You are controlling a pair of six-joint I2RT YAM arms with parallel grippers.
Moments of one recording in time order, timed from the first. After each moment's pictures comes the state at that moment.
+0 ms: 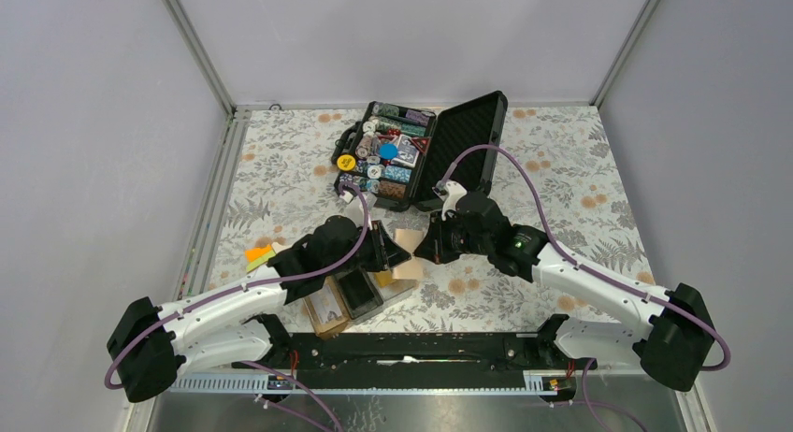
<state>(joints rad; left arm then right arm) -0.90 1.00 0.58 -0.02 0.10 -0.87 0.85 1.15 0.81 -0.27 -0.21 0.60</state>
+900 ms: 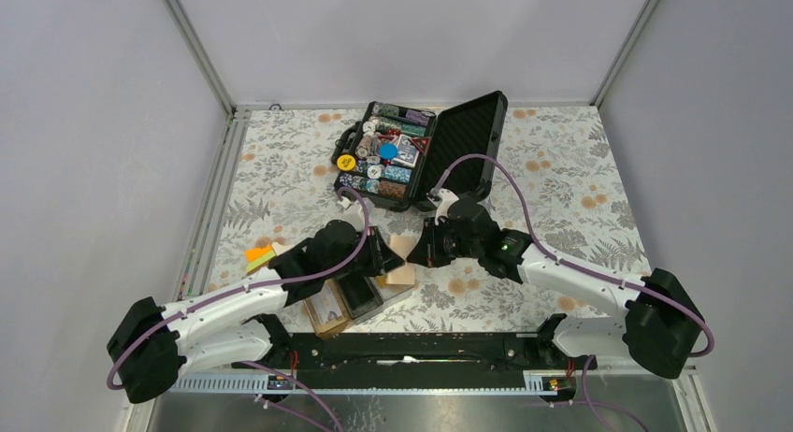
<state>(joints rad) -0.89 1.00 0.53 -0.03 0.09 -0.86 0.86 1.22 0.73 -0.11 -0.25 0.68</state>
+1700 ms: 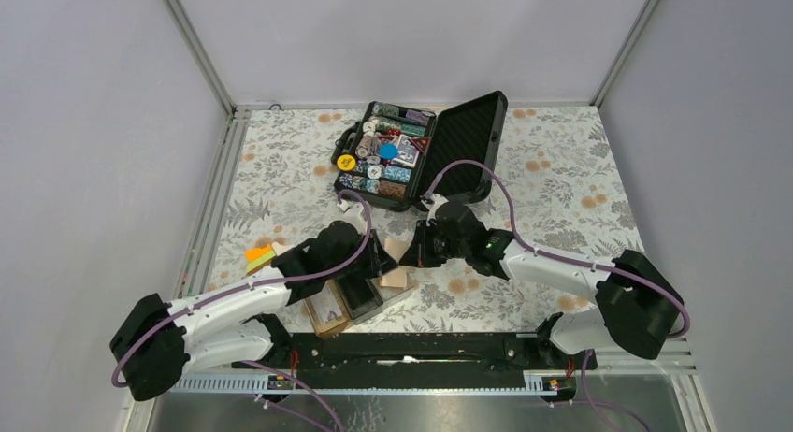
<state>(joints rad) -0.87 1.03 0.51 -0.07 0.07 -0.83 0.87 1.37 0.72 -0.01 -0.26 0.80</state>
